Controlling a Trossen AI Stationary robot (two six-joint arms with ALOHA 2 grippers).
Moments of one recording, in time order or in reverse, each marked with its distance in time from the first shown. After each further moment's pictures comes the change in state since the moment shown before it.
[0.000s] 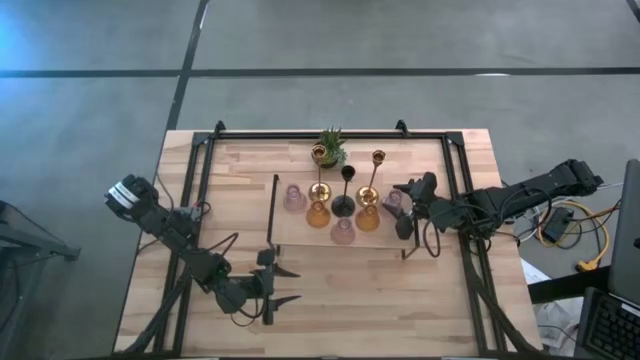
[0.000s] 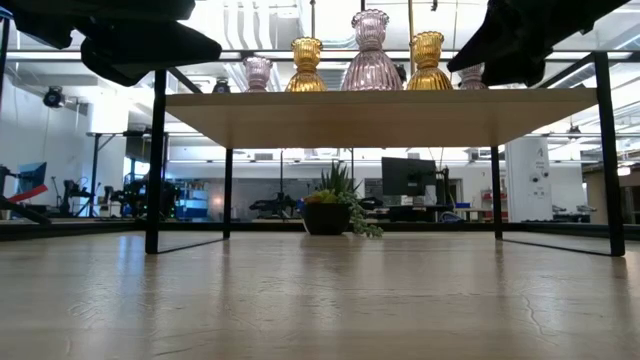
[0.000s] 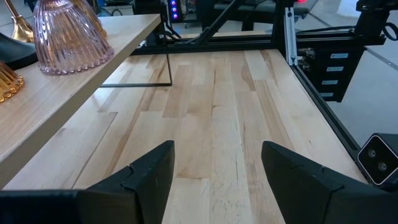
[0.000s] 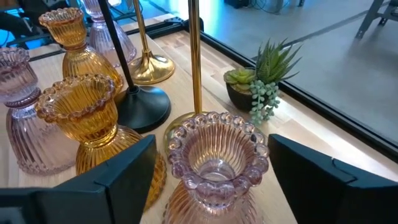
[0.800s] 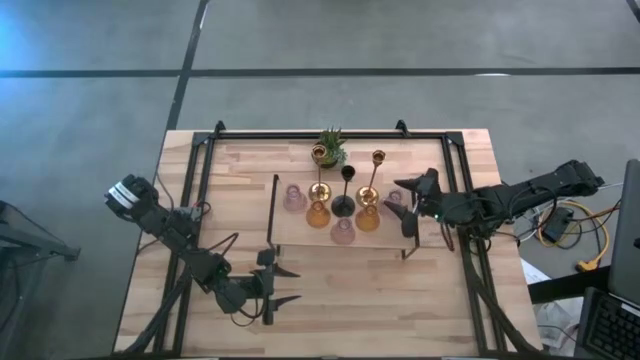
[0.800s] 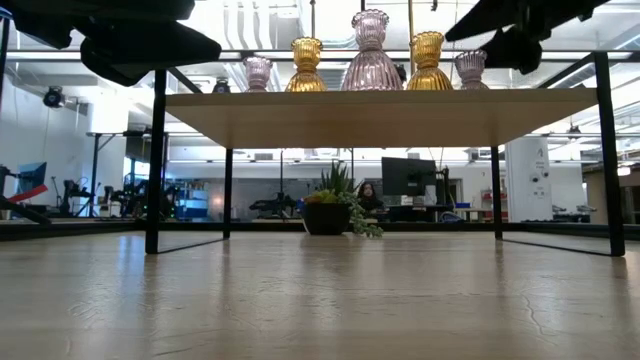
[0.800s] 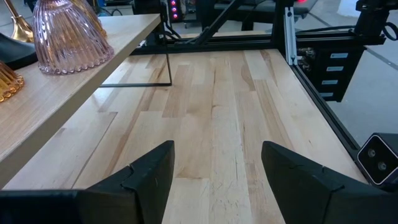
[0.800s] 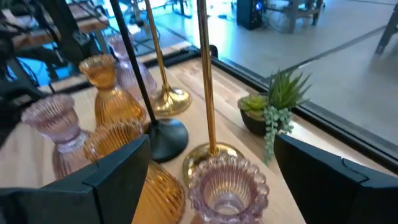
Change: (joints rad) left arm -0.001 0.000 0.000 -0.001 0.000 0.000; right arm 0.000 -0.065 0.000 0.095 -0.023 -0.065
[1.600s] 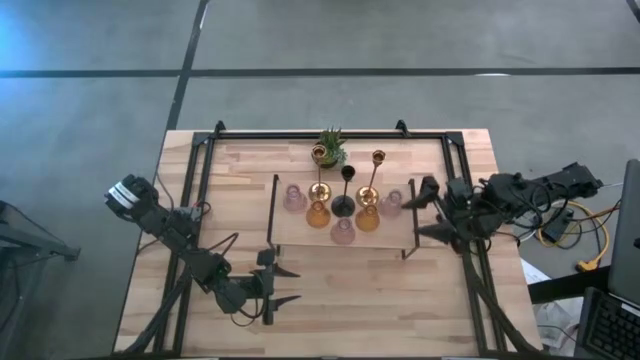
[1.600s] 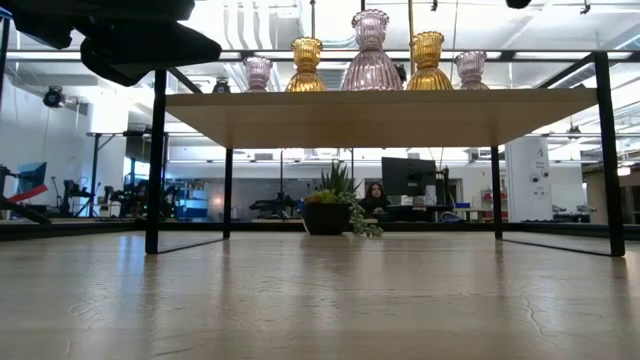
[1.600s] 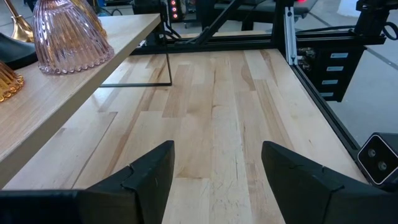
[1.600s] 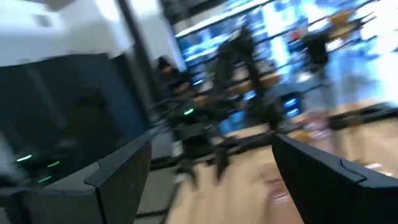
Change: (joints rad) left arm 0.000 0.000 0.000 -0.001 0.000 0.000; right arm 0.008 -0.208 0.000 0.284 -0.635 -0.047
